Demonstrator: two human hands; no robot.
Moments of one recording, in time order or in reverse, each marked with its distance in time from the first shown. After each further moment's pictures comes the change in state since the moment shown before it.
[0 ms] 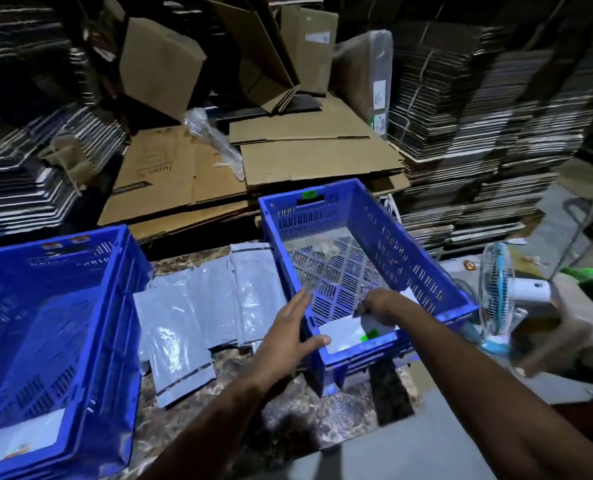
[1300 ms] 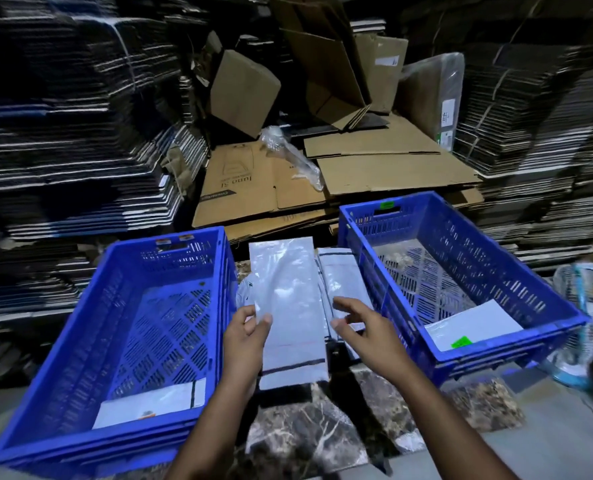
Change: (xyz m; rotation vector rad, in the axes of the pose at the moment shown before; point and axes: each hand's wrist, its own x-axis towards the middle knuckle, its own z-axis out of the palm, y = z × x) left_hand -0.126 -0.111 -0.151 -0.713 0.635 -0.416; right_hand -0.111 -0.291 -0.009 1.105 0.676 -0.331
